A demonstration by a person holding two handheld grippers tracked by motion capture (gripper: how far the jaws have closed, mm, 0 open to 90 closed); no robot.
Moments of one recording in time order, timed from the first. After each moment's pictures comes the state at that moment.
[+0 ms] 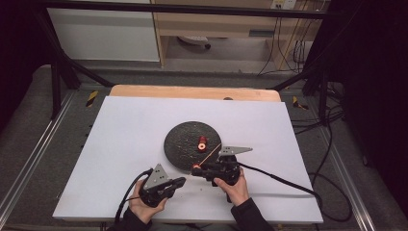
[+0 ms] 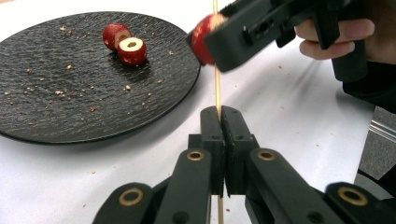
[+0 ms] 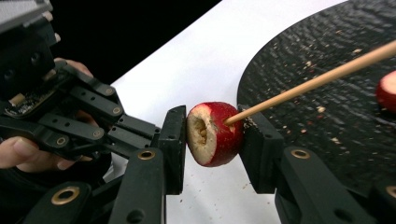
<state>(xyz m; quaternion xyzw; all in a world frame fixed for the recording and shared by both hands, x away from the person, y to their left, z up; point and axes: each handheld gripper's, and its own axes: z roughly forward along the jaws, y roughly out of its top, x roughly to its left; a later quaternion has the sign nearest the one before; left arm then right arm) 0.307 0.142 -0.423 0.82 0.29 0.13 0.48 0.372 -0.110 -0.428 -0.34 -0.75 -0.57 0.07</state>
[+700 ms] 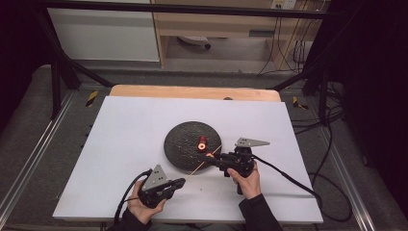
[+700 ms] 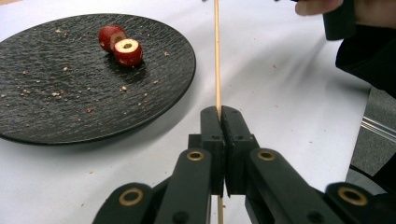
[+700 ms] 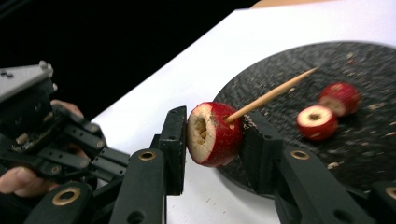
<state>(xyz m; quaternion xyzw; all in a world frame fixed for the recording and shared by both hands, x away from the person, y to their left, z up) 0.305 0.145 -0.422 0.82 0.28 0.13 0.48 0.384 -0.148 -0.408 -0.36 -0.72 -0.59 0.03</state>
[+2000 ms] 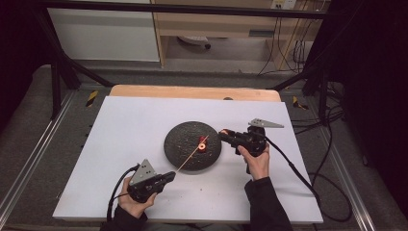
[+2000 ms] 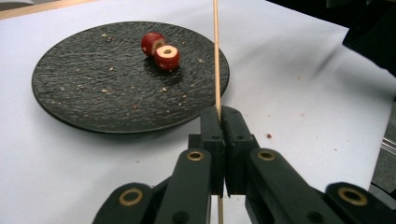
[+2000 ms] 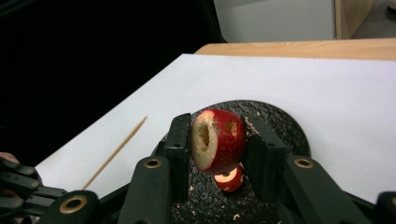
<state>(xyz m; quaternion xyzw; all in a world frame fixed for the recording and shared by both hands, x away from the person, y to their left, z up) 0.314 0.172 -0.416 0.80 0.31 0.14 0.49 0.426 -0.175 -0.381 -0.41 -0.70 -0.59 -0.05</state>
